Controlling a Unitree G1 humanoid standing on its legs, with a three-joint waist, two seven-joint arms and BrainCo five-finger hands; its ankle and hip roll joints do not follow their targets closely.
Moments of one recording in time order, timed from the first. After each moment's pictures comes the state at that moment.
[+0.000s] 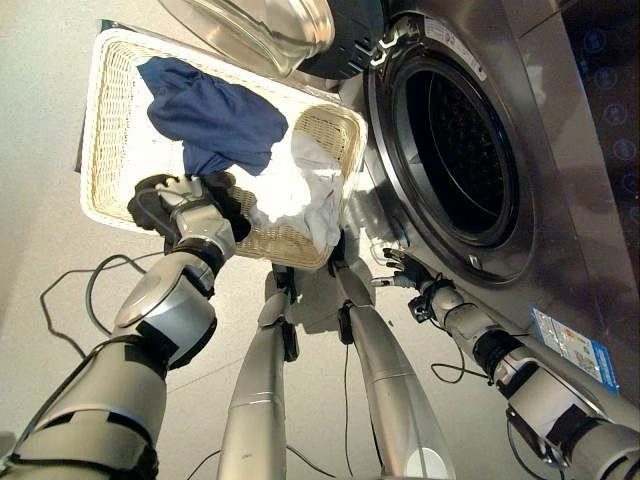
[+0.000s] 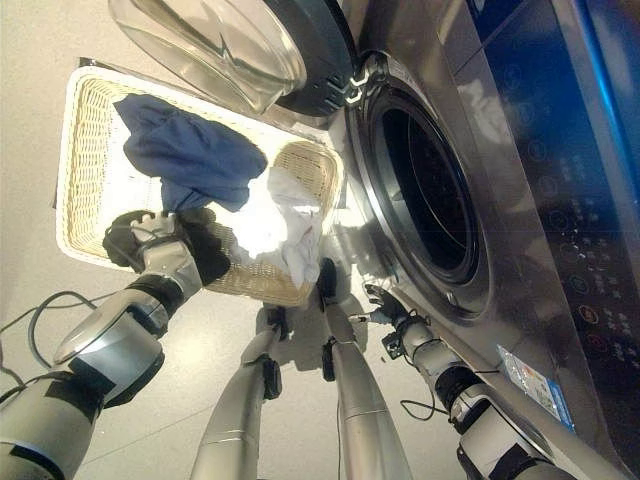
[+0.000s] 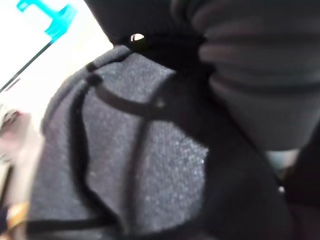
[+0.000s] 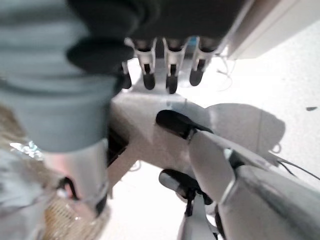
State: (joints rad) left arm -1.16 0.46 -0.80 1.29 0.41 0.63 0.10; right arm -0.68 -0.39 0.62 0.95 0.39 -0.10 0.04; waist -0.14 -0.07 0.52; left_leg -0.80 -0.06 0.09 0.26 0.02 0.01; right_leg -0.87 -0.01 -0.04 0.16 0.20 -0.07
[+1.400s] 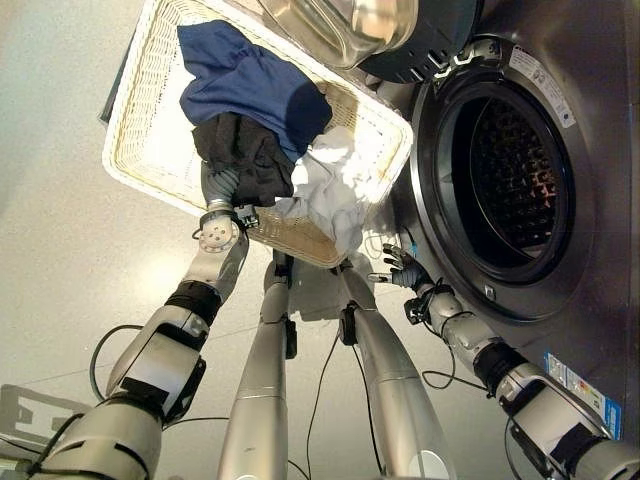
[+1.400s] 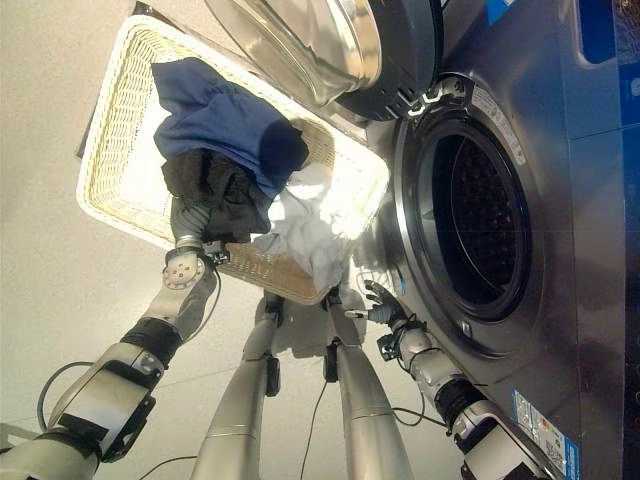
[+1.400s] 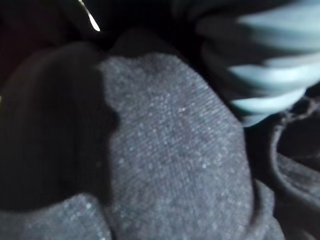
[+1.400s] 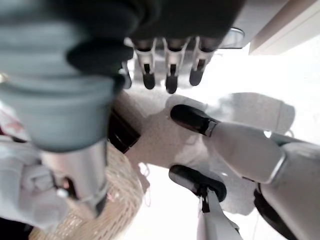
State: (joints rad) left arm -0.86 0.44 -0.36 0.80 -0.68 -0.45 0.41; right arm -0.58 -0.37 0.55 0.78 0.44 -0.10 -0.05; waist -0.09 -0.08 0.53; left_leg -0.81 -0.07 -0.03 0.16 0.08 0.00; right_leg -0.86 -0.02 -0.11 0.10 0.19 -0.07
